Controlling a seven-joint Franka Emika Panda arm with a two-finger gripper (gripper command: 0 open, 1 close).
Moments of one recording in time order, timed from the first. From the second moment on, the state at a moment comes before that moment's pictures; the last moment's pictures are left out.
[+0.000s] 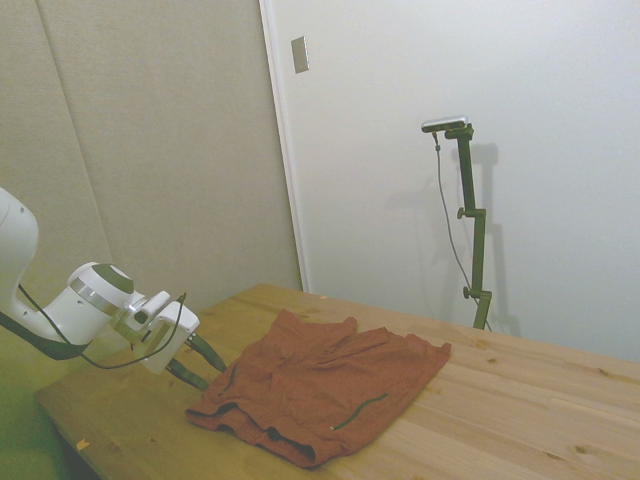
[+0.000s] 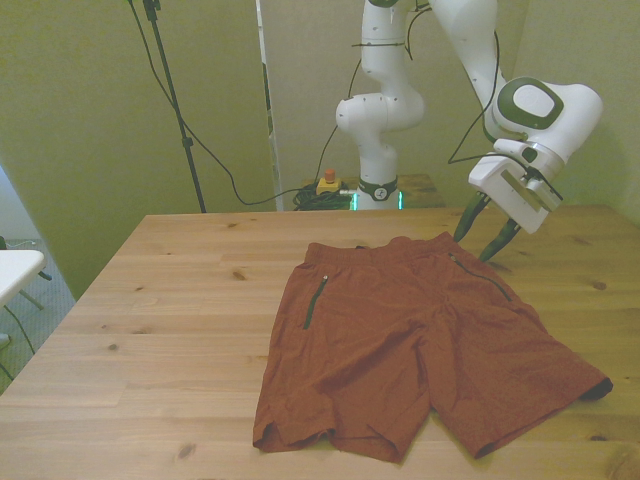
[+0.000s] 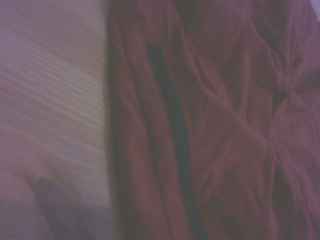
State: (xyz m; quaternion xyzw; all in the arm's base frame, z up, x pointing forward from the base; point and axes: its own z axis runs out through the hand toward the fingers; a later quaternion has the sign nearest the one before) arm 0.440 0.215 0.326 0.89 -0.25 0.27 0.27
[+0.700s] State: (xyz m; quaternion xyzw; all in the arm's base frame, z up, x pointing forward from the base) arm 0.448 0.182 0.313 0.86 -0.25 0.26 0.35
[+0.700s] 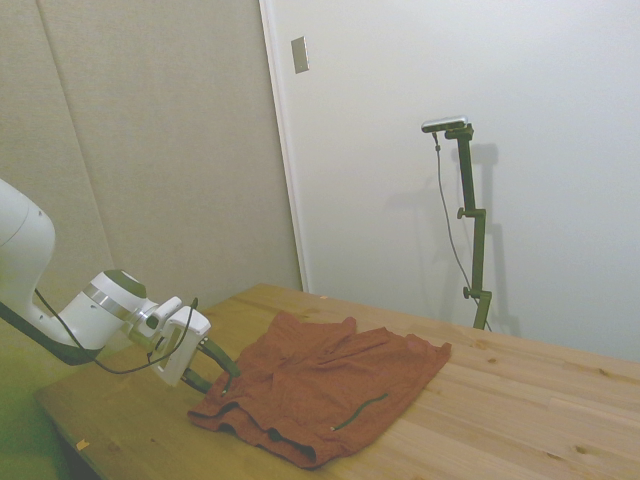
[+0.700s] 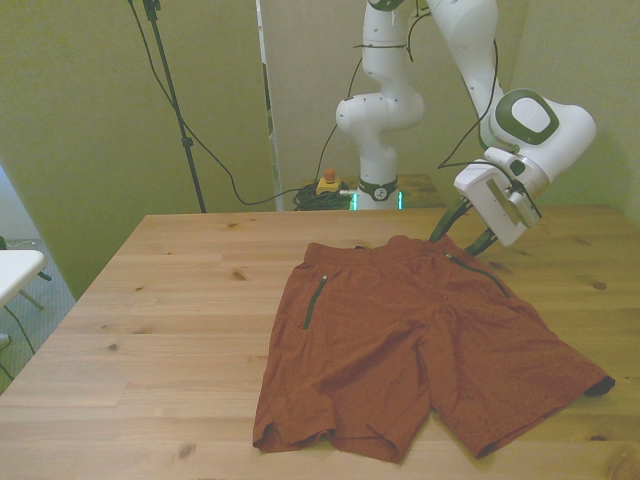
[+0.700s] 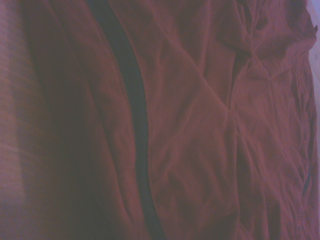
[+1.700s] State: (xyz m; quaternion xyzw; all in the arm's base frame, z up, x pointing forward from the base) arm 0.450 0.192 0.307 0.88 -0.25 0.26 0.32
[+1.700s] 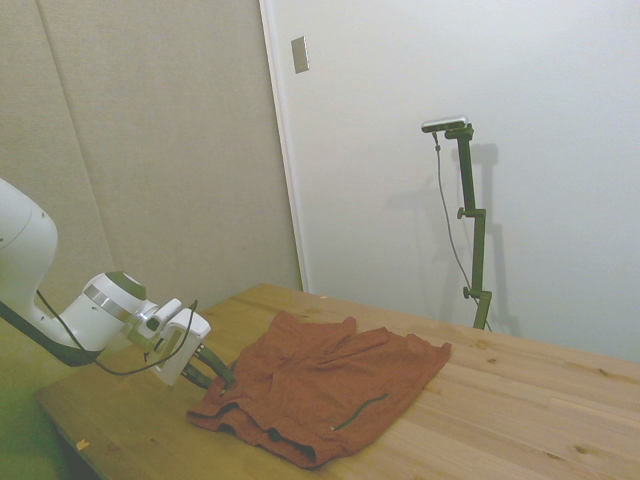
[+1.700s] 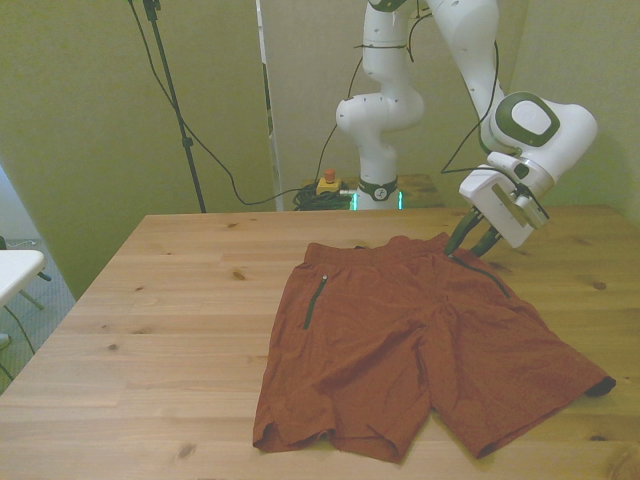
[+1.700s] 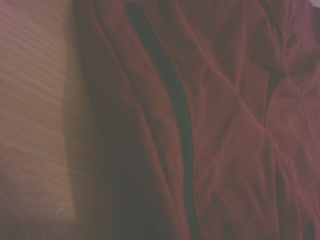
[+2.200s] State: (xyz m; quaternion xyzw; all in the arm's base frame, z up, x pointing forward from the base) arm 0.452 0.190 0.307 0.88 -0.25 0.26 0.32
